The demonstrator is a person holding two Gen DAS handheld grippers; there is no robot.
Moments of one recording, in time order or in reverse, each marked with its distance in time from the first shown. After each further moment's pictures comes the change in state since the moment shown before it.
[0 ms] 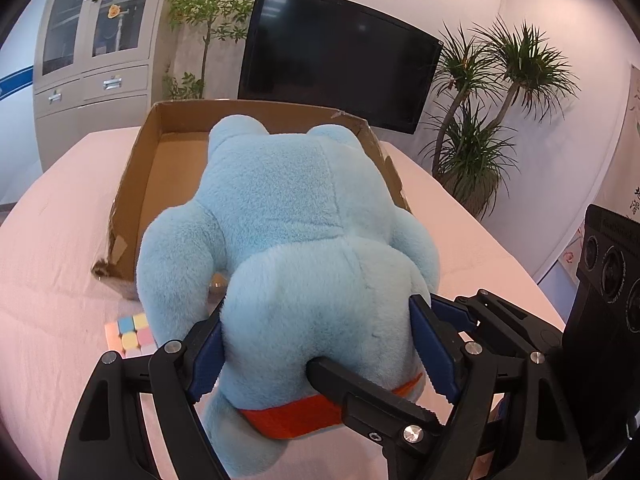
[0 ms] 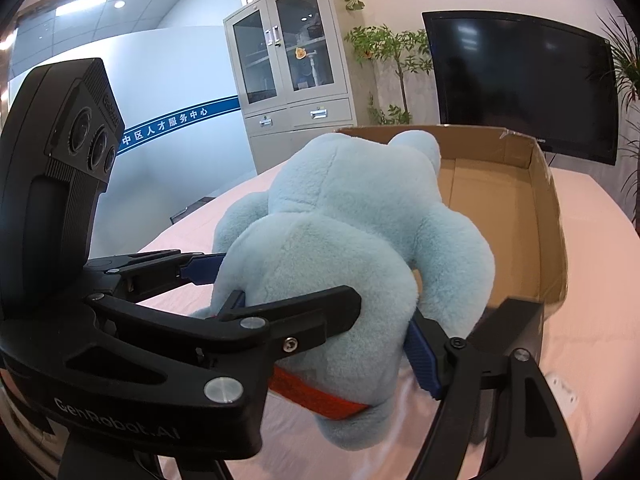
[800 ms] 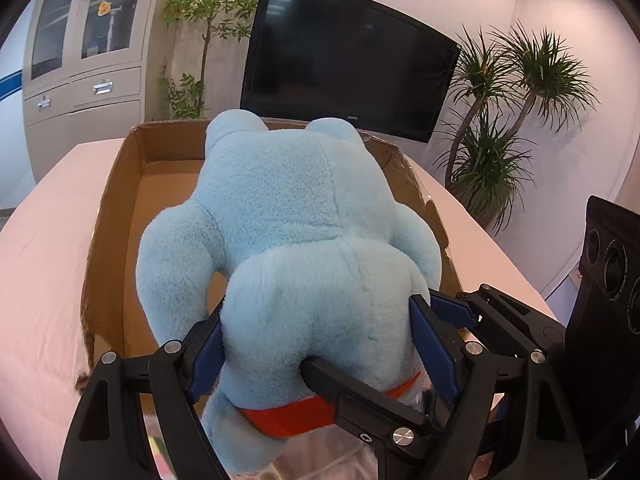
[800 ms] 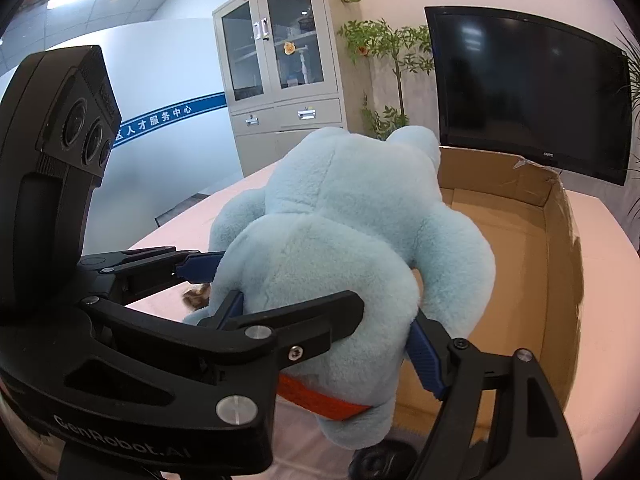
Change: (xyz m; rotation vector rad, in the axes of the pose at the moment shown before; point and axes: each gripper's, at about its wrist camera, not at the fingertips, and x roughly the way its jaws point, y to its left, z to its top) left arm 0.109 0.044 0.111 -0.003 0.023 0.021; right arm 0.092 -0.064 0.074 -0.032 0.041 -0.017
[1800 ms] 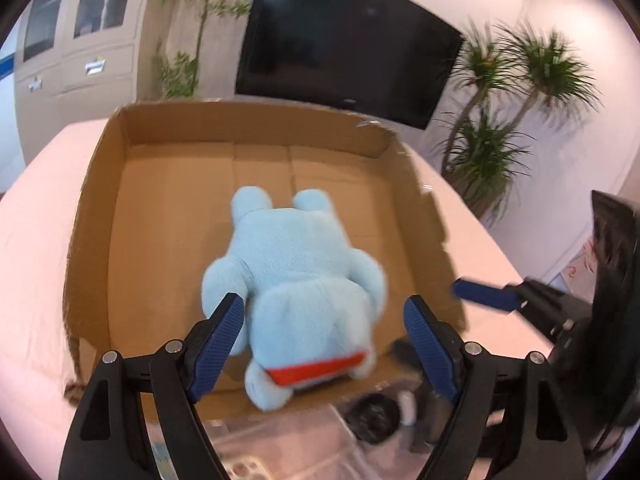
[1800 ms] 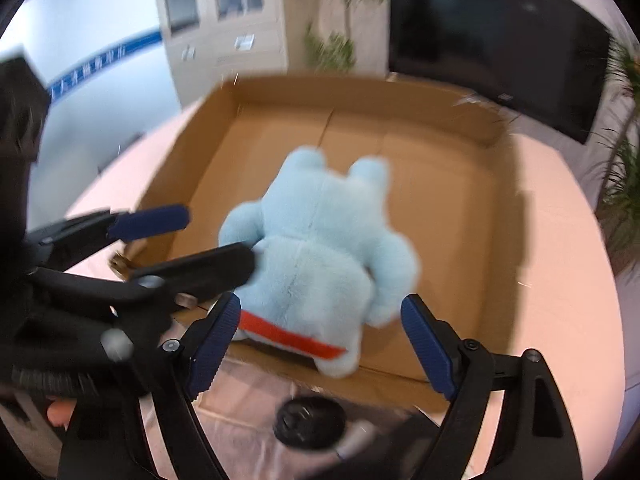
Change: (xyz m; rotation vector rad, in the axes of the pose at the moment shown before) left arm 0.021 -0.014 0.003 -0.051 0.050 -0.070; right arm -0.041 -0.040 0.005 0.096 0.219 -0.213
